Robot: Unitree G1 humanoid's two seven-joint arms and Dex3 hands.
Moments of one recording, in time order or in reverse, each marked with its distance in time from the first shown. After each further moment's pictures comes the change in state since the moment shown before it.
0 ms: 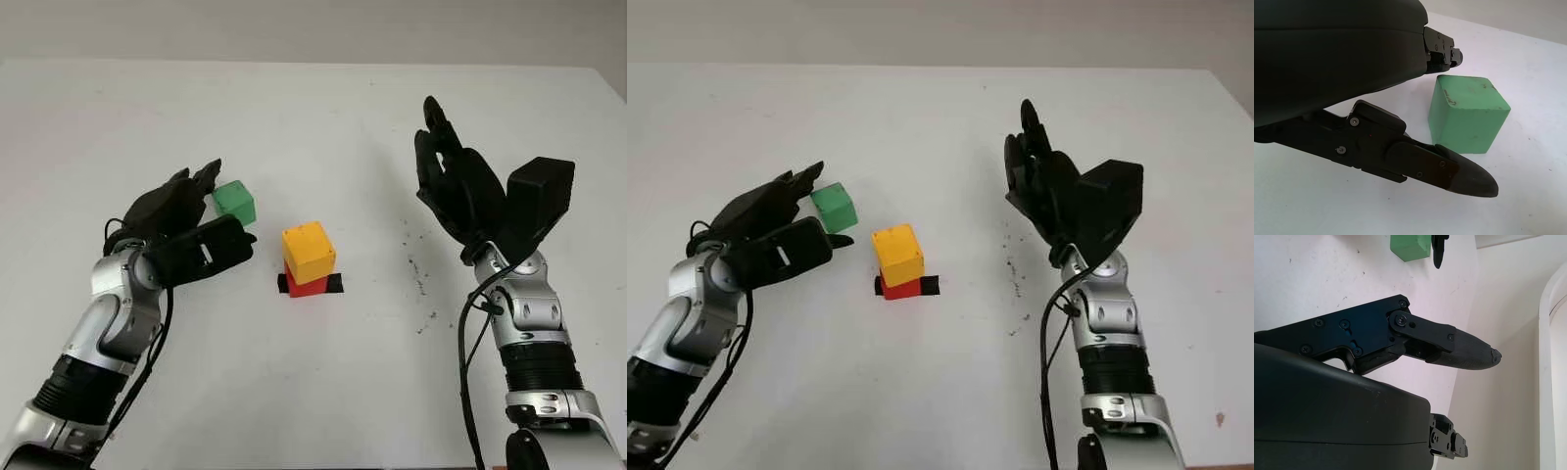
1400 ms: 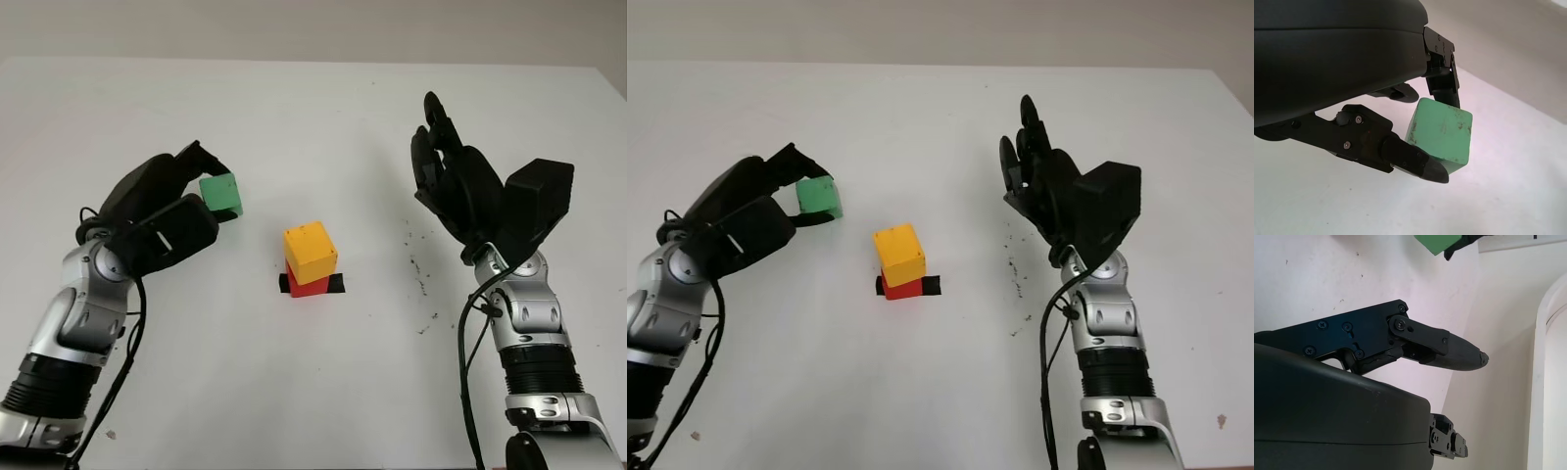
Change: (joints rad) left arm 0.000 0.101 0.166 -0.089 -0.274 -0.192 -0.067; right arm 0.009 0.006 0.018 -0.023 -0.031 -0.042 0.000
